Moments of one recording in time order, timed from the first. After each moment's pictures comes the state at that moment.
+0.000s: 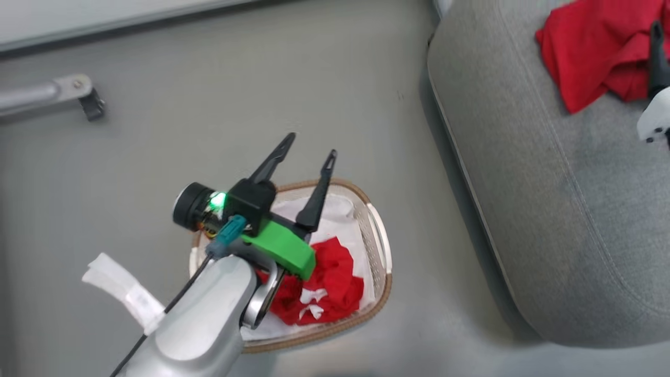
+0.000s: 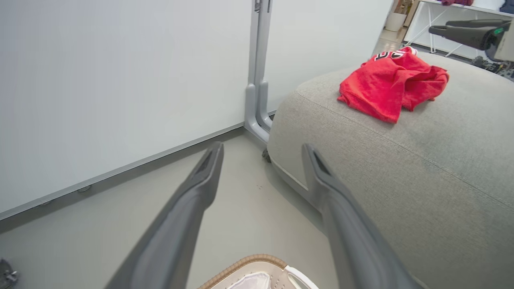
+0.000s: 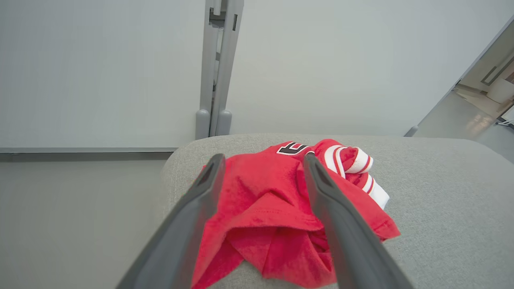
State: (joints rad) left arm -0.58 0.19 -0.75 0.35 -0.48 0.05 -0.26; right arm -0.90 -0.44 0.10 0.87 0.27 0.13 -0.25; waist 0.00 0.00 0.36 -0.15
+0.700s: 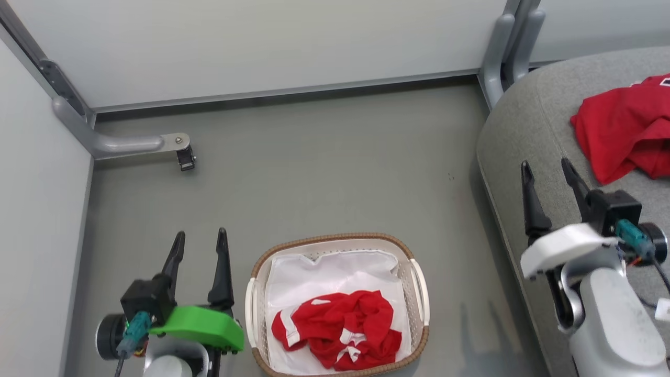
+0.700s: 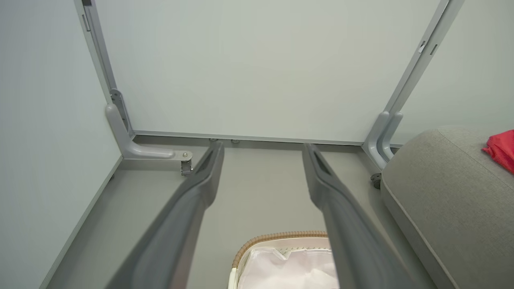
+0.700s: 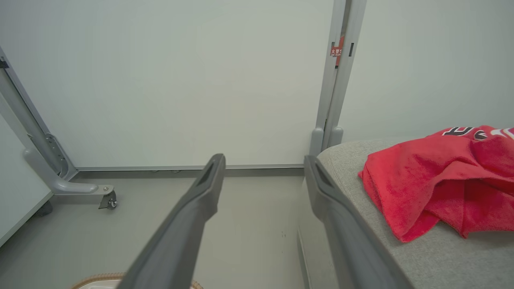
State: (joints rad) left arm -0.15 0.15 -0.30 0.27 -0.41 0.06 -0.26; right arm -0.38 -0.11 -0.04 0.45 0.14 0.13 -0.26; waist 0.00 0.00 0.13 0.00
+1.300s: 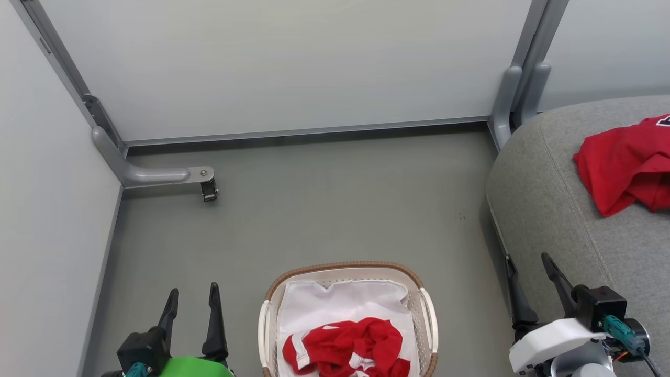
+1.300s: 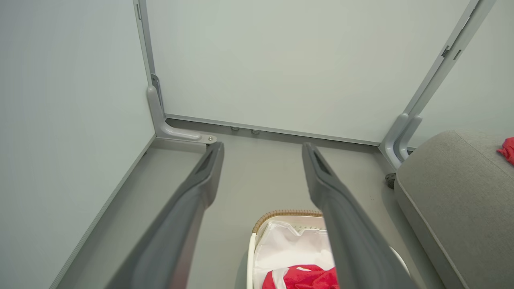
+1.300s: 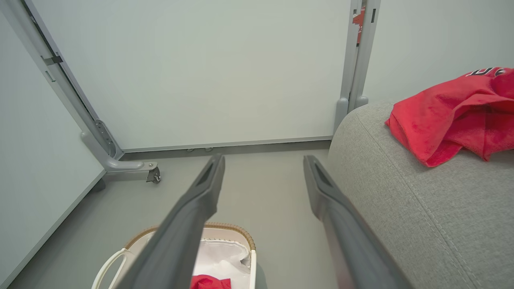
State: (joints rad) left arm 0.04 0.08 -0.16 0.26 -0.34 0.00 -0.26; right arm -0.04 -0.05 0.00 0.27 0.19 0.13 -0.26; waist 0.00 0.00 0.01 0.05
